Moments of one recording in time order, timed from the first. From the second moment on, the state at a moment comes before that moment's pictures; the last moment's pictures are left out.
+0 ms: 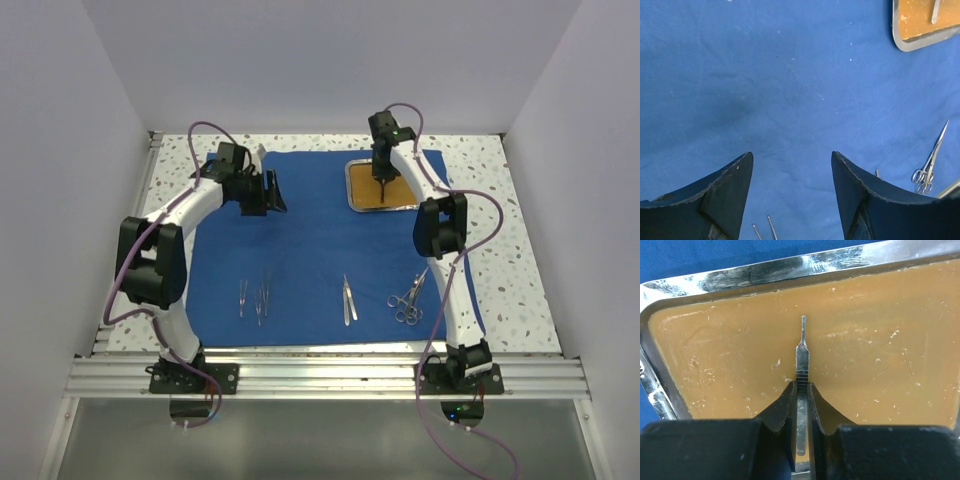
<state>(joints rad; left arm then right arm) -0.21 1.83 1.37 -0.49 0.38 -0.34 0.28 2.64 2.55 -1.01 0.26 0.31</state>
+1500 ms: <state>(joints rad) -0.21 1.56 1.37 -0.52 0.31 -0.39 0.88 1.62 1.07 -0.66 0.10 0.78</state>
